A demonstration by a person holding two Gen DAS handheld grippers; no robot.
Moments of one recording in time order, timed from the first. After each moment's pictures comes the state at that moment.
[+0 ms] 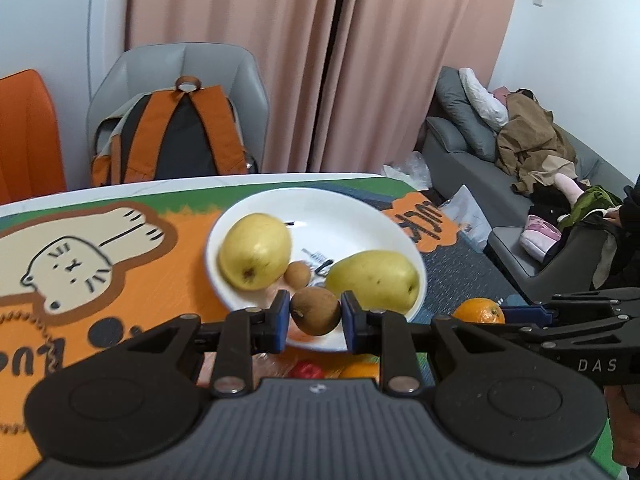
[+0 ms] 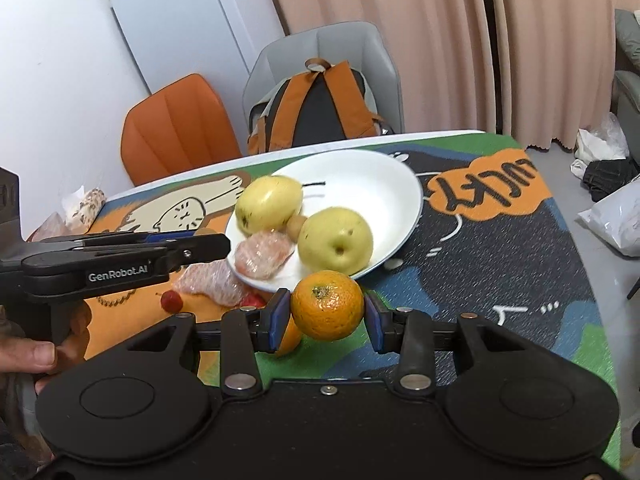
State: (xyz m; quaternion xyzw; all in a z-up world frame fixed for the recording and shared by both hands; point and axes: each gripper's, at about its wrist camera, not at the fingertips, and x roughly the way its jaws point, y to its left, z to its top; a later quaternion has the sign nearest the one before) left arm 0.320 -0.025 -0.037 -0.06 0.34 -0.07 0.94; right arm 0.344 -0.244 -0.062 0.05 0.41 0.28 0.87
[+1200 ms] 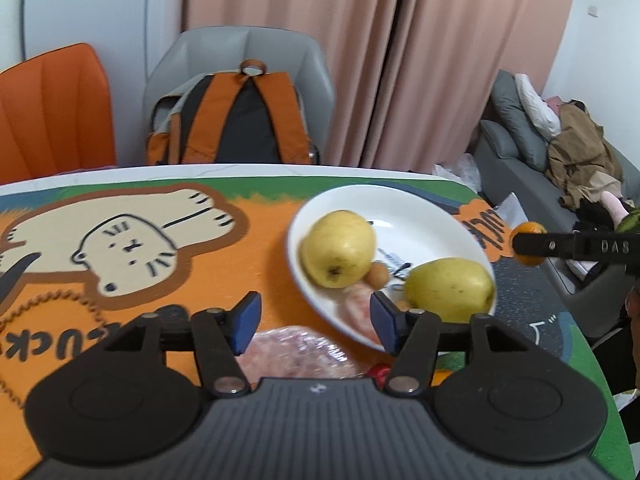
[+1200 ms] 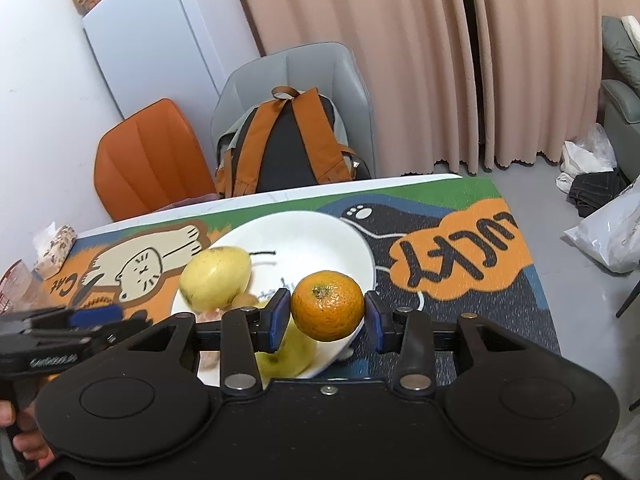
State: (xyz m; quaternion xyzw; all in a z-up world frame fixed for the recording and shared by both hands) left arm 0.323 0.021 -0.041 -0.08 0.36 0.01 0.93; right arm 0.422 -0.248 -0.056 0.05 0.39 0.25 0.88
